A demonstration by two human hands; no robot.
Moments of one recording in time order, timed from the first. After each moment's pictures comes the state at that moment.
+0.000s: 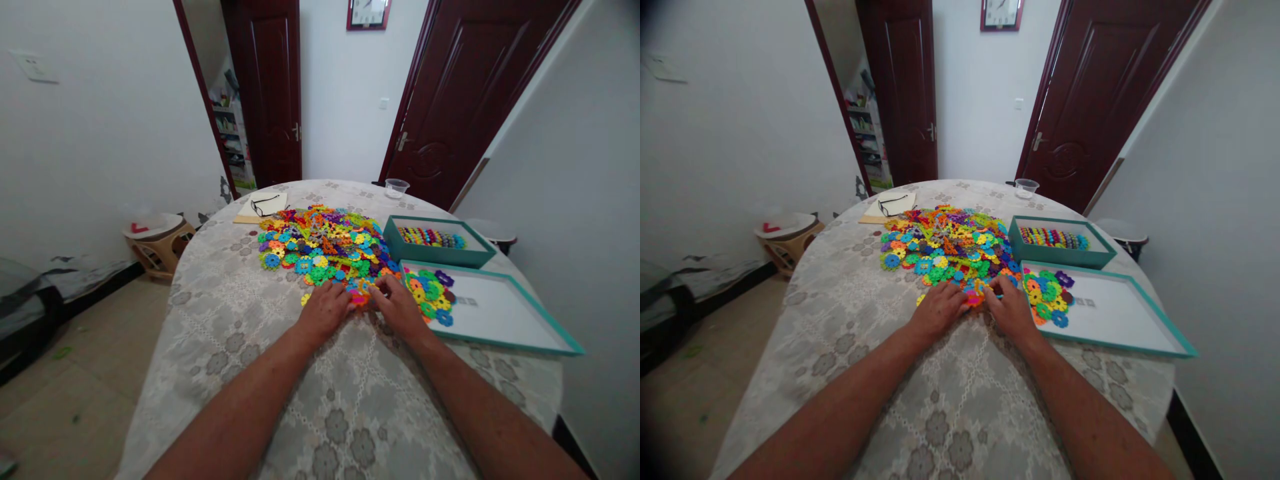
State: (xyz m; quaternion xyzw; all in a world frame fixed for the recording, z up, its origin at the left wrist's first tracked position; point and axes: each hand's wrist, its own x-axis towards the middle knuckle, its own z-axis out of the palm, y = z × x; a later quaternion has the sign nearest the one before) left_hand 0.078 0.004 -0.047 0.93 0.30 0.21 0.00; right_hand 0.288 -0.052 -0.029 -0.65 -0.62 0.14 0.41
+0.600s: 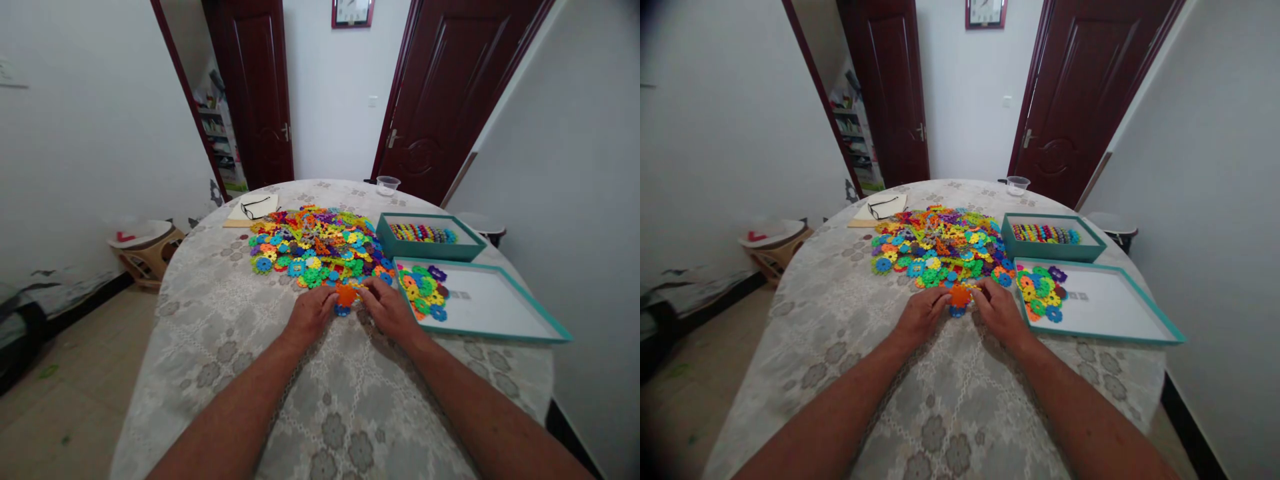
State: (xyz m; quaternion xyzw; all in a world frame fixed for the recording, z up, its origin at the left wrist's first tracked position) left_hand 0.067 0.005 -0.047 0.82 0.36 0.35 0.26; right_hand 0.273 -0.061 -0.015 -0.61 -0.64 0.20 0.42
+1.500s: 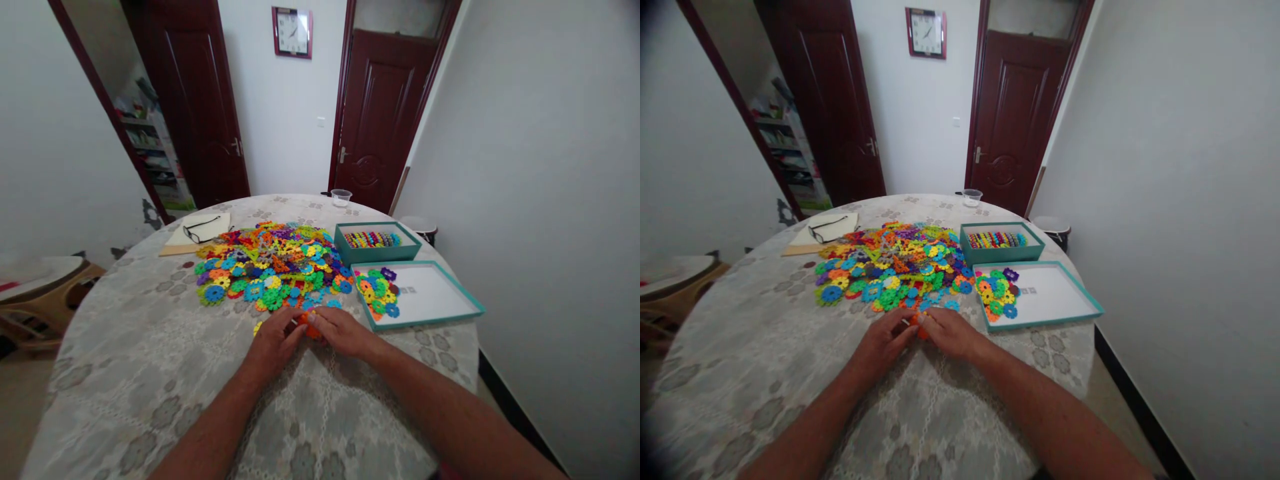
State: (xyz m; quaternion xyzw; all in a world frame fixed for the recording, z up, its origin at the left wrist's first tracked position) left_hand 0.063 0.000 -0.033 0.83 0.33 0.30 0.34; right_hand 0.259 -0.064 -0.012 -0.54 -0.69 0.32 0.36
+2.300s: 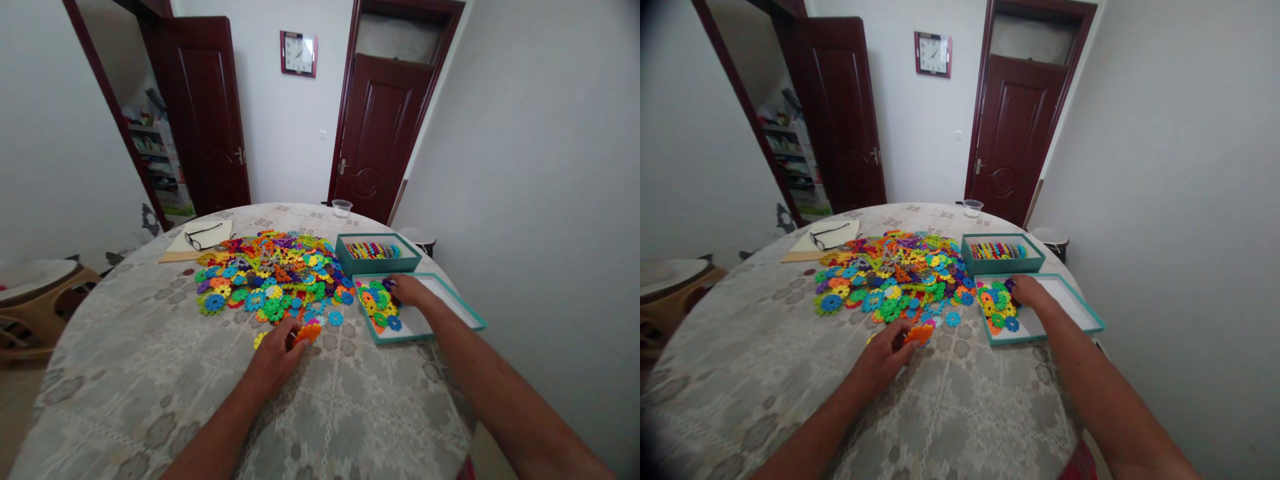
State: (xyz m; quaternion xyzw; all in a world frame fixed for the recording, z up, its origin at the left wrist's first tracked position) left_hand 0.062 -0.006 -0.026 0.79 0.38 0.28 0.38; right_hand 0.479 -0.033 -0.001 -0.83 -0.55 0.01 0.07
